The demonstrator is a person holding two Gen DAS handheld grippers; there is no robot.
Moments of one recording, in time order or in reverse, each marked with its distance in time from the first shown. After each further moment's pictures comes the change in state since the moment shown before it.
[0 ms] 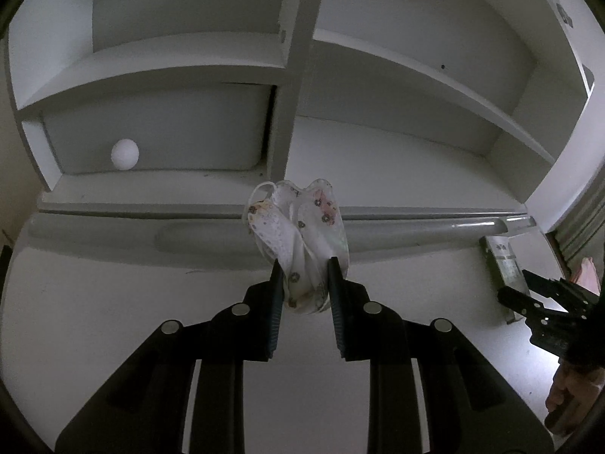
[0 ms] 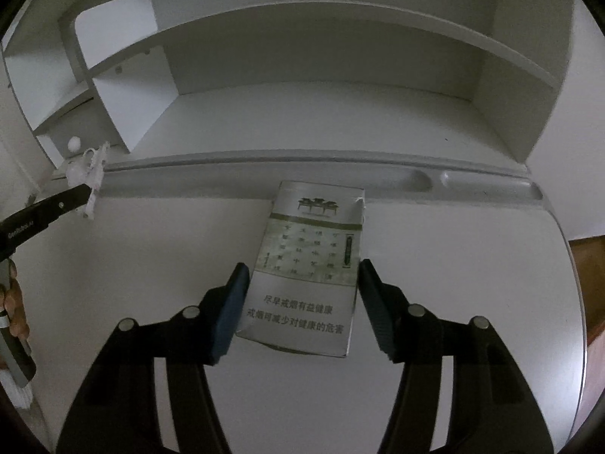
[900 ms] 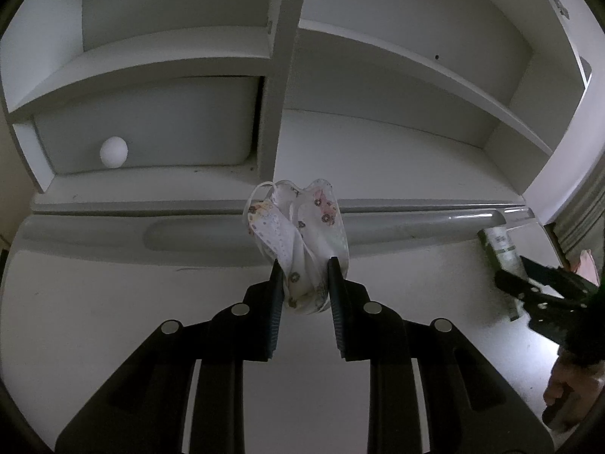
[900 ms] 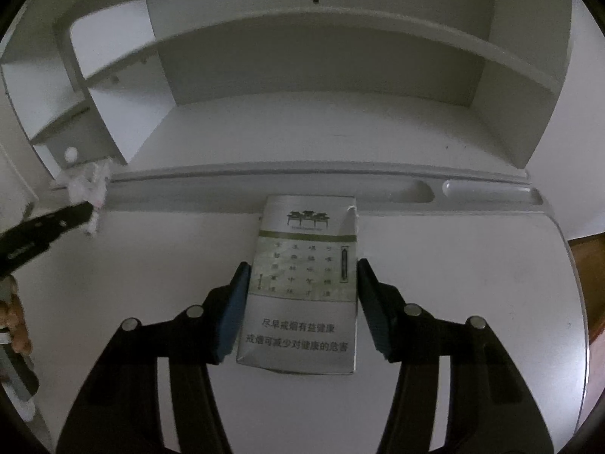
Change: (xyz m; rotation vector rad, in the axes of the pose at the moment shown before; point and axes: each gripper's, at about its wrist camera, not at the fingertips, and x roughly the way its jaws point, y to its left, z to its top) left arm 0.015 -0.010 0.001 -0.009 0.013 0.011; right arm 0.009 0.013 0.013 0.003 -0.033 -0.002
